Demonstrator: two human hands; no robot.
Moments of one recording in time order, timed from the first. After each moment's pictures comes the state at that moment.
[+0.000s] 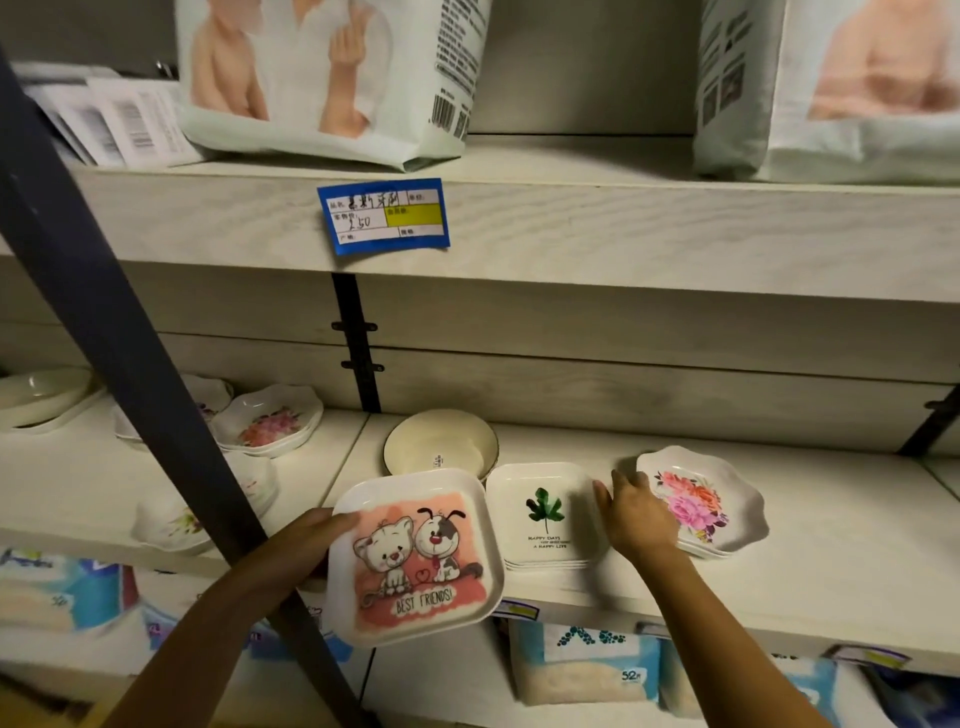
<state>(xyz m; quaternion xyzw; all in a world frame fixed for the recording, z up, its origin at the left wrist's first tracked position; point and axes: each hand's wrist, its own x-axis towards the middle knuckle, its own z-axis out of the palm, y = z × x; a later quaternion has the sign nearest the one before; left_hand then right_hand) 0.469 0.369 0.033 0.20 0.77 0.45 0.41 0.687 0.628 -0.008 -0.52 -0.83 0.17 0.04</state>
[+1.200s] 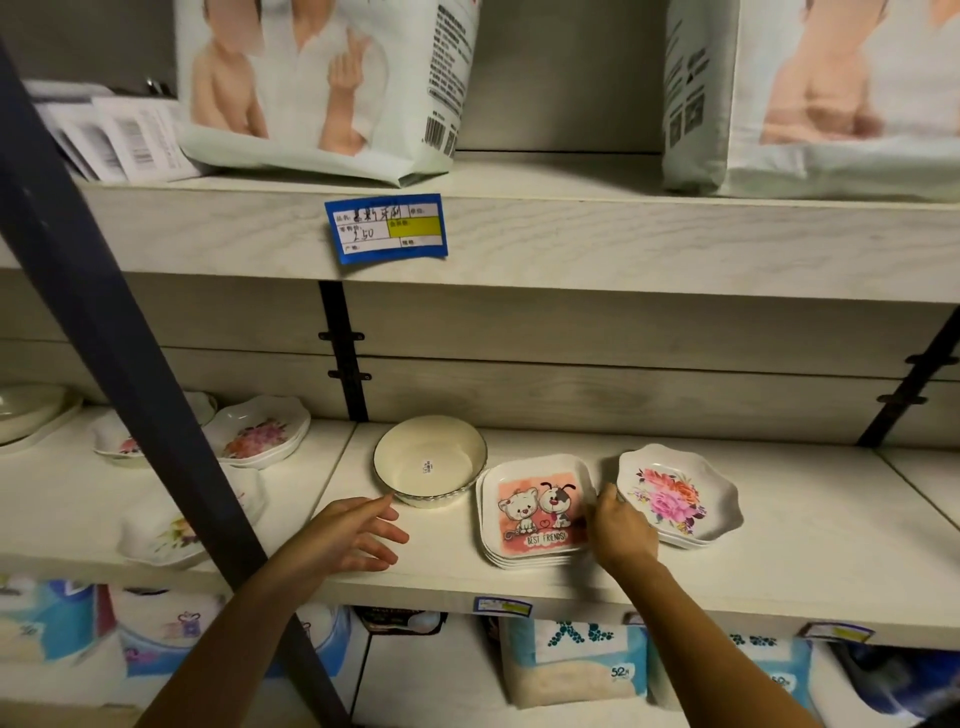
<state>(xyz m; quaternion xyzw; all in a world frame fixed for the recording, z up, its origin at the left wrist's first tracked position) 0.483 0.401 0.044 0.19 0.73 0.49 0.45 0.694 0.612 -0.022 -0.54 -0.83 0.15 0.04</state>
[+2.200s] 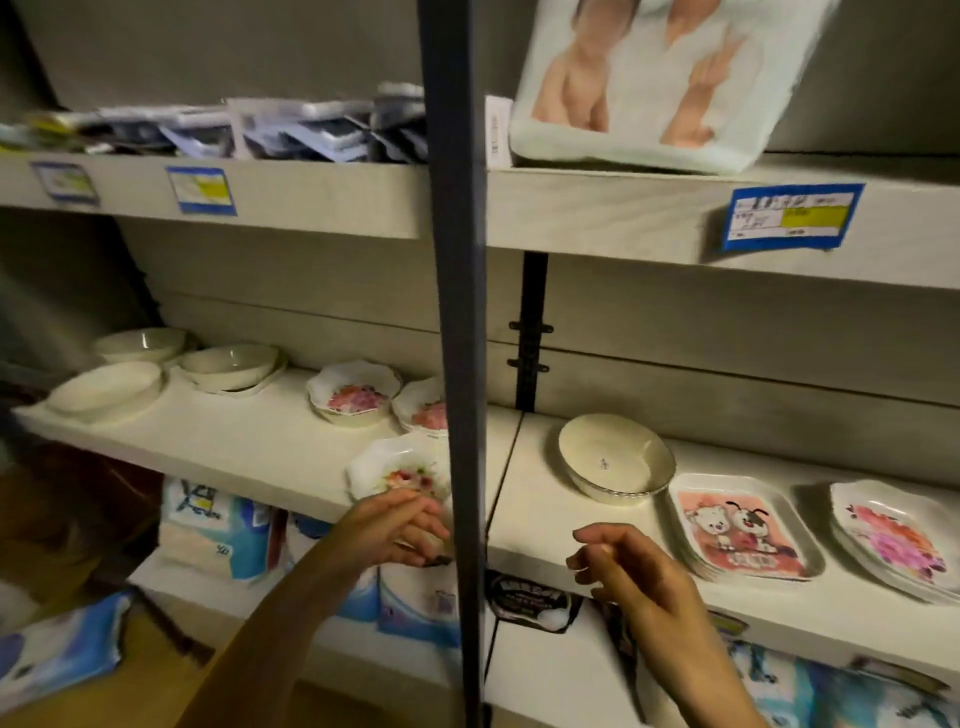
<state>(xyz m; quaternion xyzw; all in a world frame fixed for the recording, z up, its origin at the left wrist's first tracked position) 0.391 0.224 0.053 0.25 0.64 0.58 0.44 0.612 0.370 0.055 -0.27 -0.72 0.59 0.23</state>
